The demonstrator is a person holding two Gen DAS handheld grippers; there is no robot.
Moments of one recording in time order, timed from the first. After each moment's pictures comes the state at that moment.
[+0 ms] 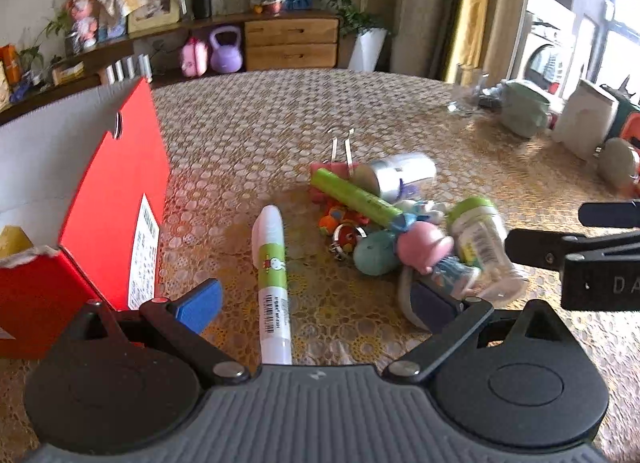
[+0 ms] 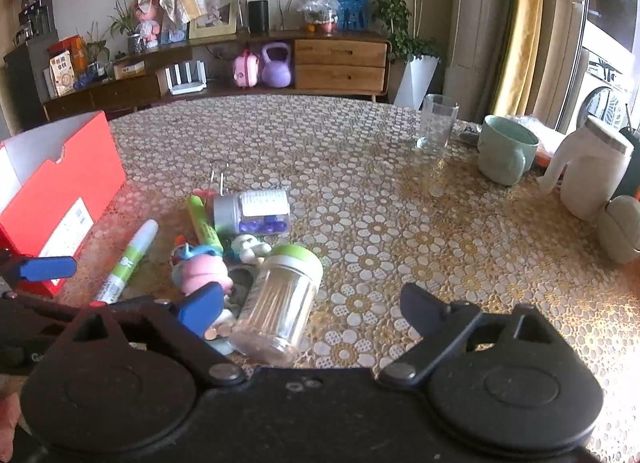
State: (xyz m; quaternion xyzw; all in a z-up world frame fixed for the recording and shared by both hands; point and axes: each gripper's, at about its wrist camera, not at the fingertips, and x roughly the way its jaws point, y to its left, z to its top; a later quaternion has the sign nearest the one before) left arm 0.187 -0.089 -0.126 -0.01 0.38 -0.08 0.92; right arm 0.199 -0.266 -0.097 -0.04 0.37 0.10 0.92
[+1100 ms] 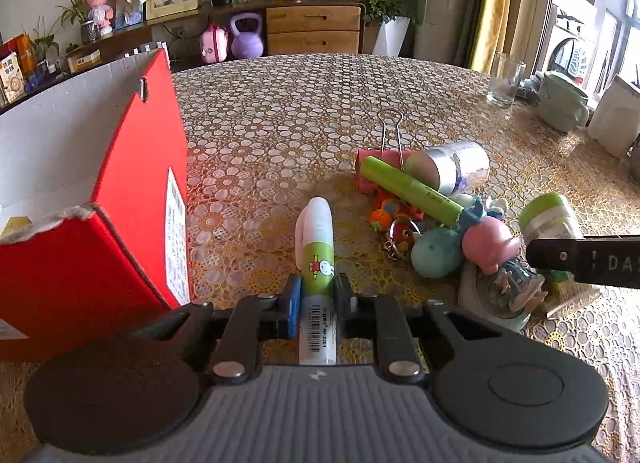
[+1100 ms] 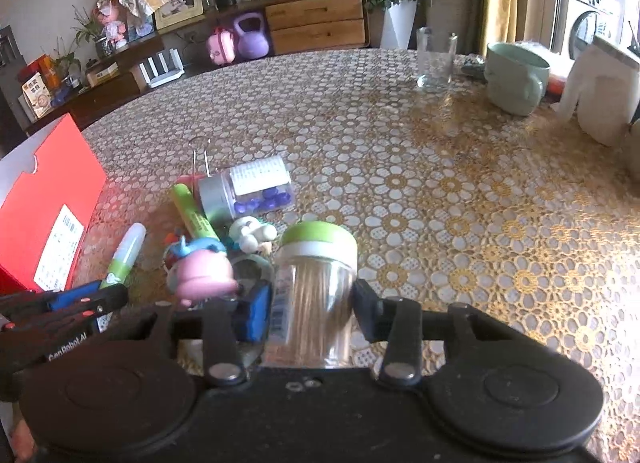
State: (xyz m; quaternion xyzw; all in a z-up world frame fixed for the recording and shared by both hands) left arm 0.205 -0.073 -0.142 -0.01 0.39 -0.05 0.92; right arm 0.223 -0.258 -0.119 0.04 0.43 0.08 0.90
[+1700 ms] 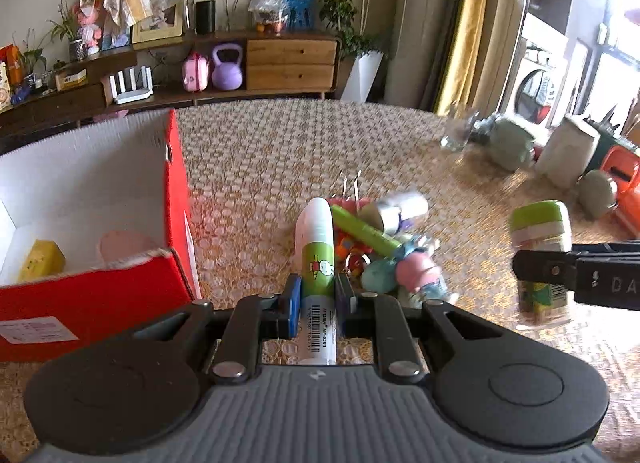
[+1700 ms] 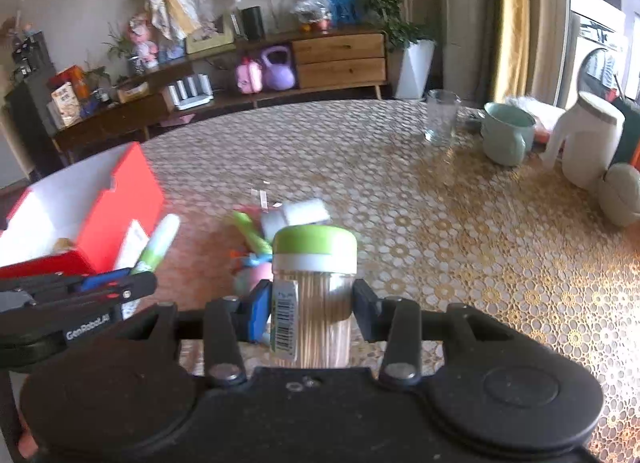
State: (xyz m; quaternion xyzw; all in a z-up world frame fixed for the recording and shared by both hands) left arm 0.160 -0.058 -0.075 -0.04 0.35 -0.09 0.93; right arm 0.167 -0.252 -0.050 0.03 0.38 0.11 0.92
